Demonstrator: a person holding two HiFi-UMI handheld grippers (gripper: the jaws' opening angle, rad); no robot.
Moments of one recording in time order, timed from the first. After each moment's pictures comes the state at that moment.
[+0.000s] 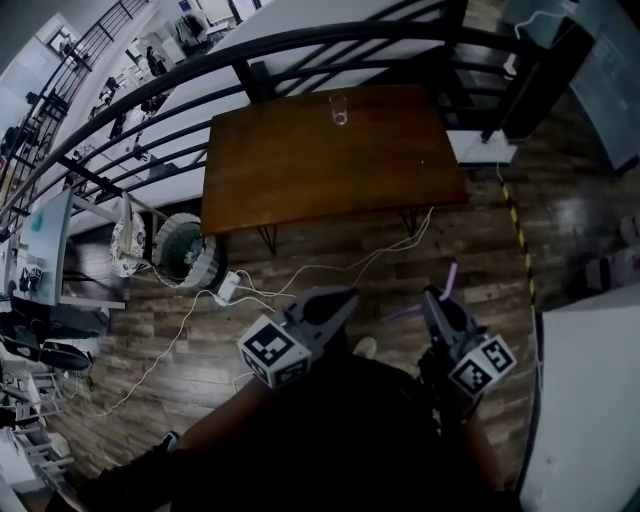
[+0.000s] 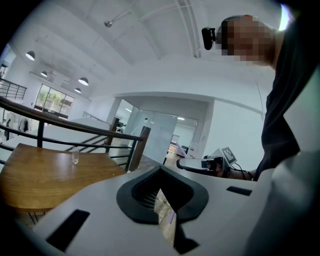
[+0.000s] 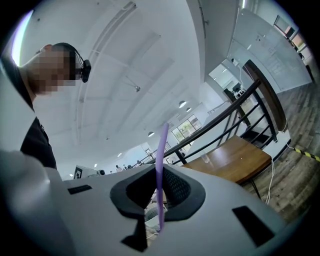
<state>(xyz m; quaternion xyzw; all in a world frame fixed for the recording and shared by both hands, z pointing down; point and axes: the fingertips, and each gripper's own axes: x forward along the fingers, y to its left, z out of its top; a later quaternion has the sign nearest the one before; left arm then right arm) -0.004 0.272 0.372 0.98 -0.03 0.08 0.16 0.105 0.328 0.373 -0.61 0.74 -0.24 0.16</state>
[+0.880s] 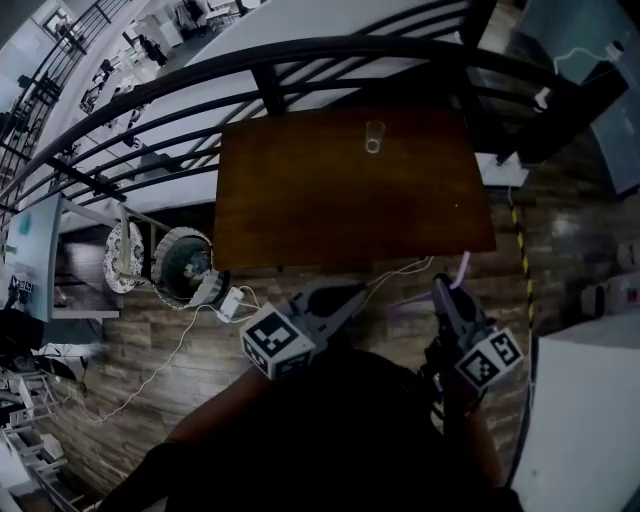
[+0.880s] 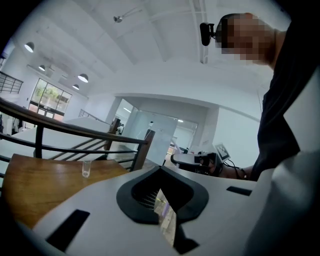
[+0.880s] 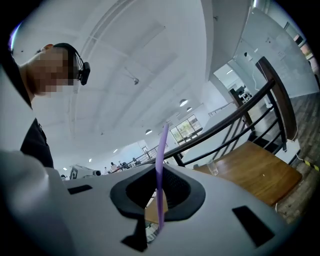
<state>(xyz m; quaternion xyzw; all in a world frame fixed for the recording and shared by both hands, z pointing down) -0.013 0.045 0.378 0.98 0.00 0.08 0.17 0.102 0.086 0.368 -0.62 0.74 -0.24 0.13</state>
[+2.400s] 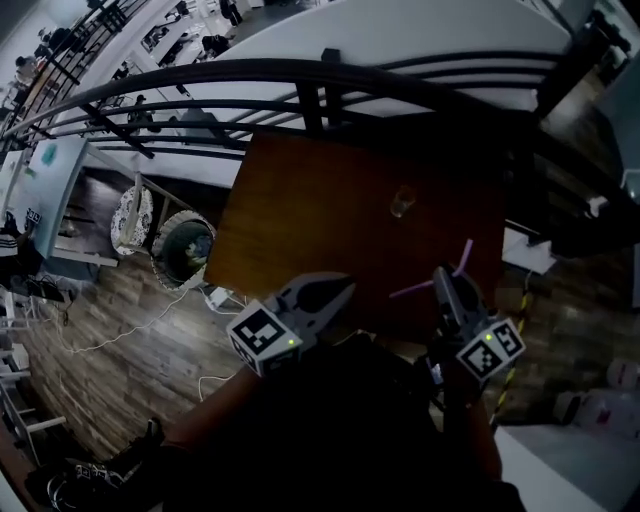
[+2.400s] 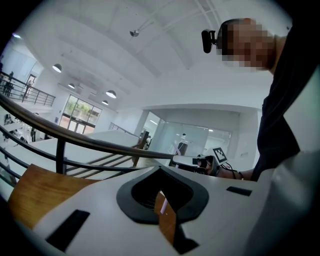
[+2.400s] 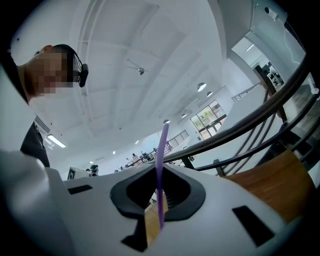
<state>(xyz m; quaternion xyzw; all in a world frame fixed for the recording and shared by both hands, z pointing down) 0.101 -0.155 0.367 0.96 -0.18 0.04 0.19 0.243 -0.158 0.363 -0.49 0.83 -0.26 0.10</state>
